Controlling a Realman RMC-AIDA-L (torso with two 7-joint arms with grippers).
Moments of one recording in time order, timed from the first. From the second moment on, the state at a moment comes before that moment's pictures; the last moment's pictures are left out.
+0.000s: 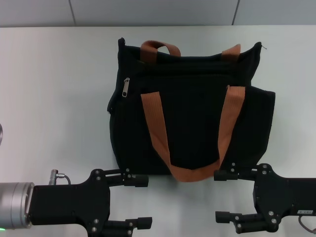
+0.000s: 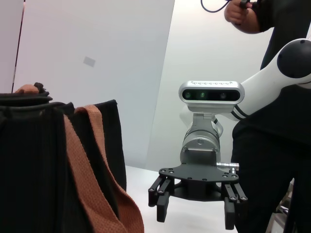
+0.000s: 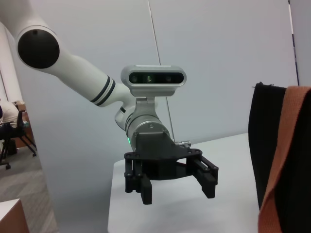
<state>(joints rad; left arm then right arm) -0.37 -2.01 1.22 0.37 1.58 1.77 -0.91 0.39 2.08 -0.68 -0.45 -2.09 -1.85 0.90</state>
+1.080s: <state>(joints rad) -0.40 -2.05 1.06 0.38 1.58 1.88 -0.87 0.39 2.08 -0.67 -0.45 -2.08 -1.83 0.90</state>
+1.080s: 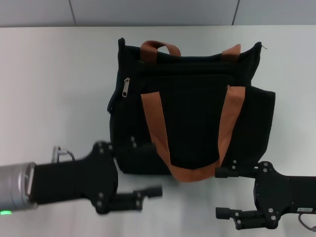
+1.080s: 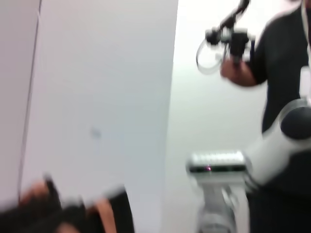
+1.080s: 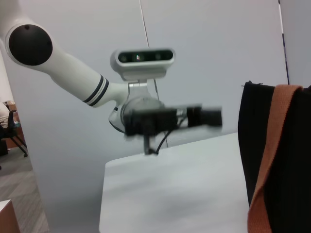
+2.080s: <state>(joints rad) -0.43 -1.97 0.70 0.44 1.67 1.67 -0.95 0.39 2.07 -0.67 -0.46 -2.08 -1.84 0.90</state>
